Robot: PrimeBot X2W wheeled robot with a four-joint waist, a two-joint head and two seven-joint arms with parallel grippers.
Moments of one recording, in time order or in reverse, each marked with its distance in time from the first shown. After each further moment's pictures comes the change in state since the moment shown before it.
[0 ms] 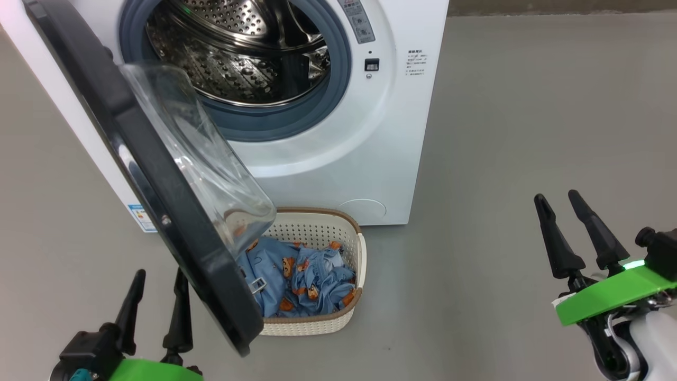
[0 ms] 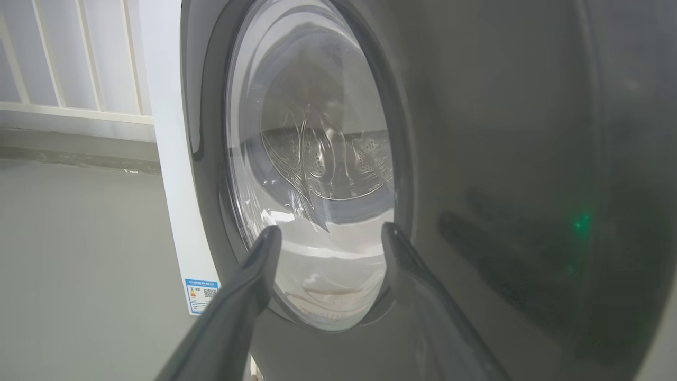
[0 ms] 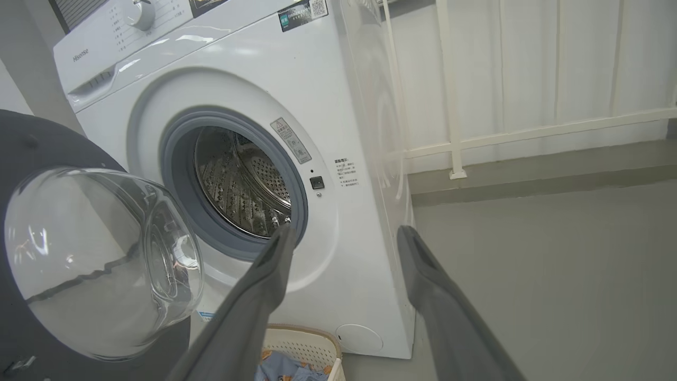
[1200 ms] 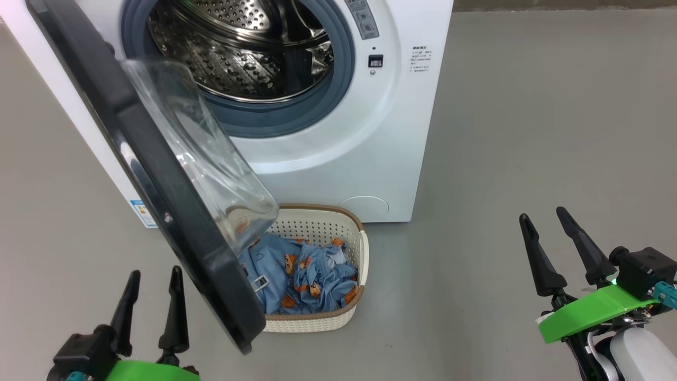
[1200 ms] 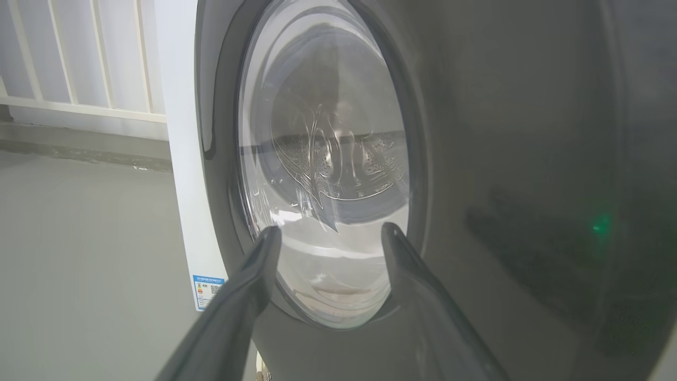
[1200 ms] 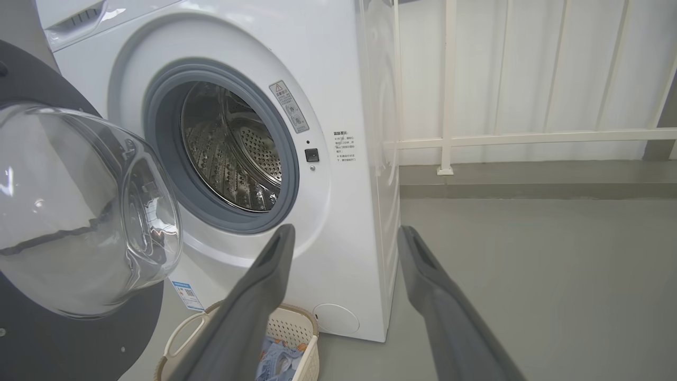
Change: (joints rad) left arm 0.010 -0.009 0.022 -0.014 -0.001 0.000 0.000; right arm 0.050 0.104 -0.078 0.032 -0.259 0.000 -0.002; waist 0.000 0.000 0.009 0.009
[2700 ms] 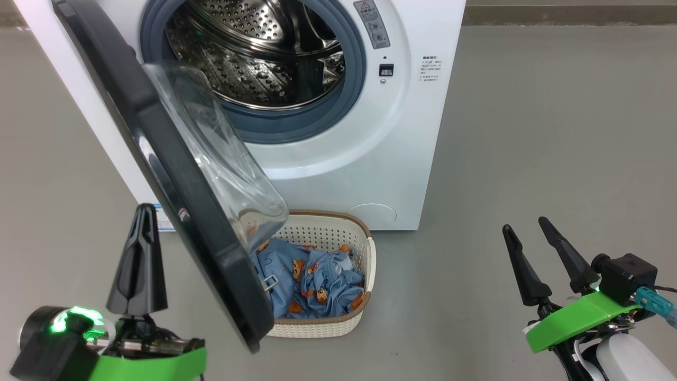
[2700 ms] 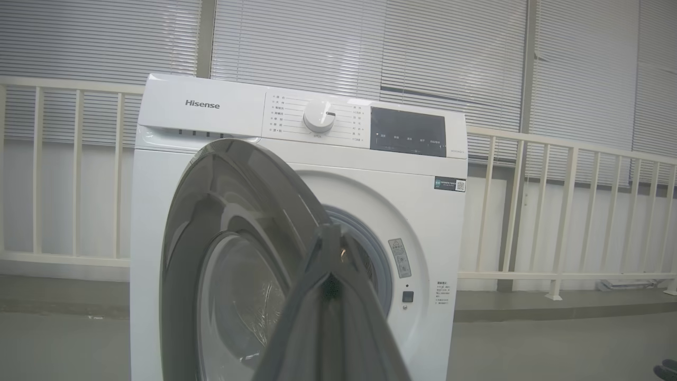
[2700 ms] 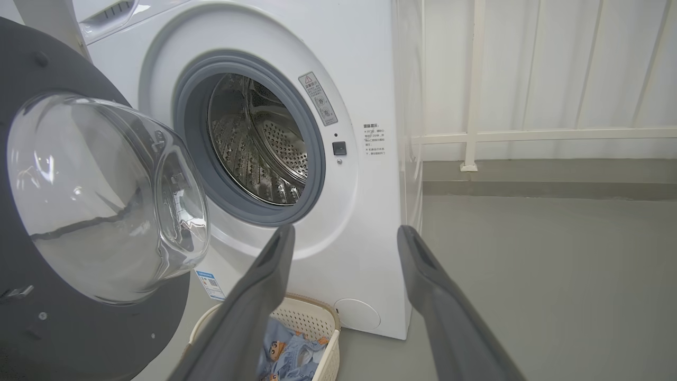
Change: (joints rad) left arm 0.001 -0.038 0.007 -0.382 0.065 -0.014 0.000; right arm 0.000 0.004 0.052 0.015 0.012 0.000 0.000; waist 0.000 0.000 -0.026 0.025
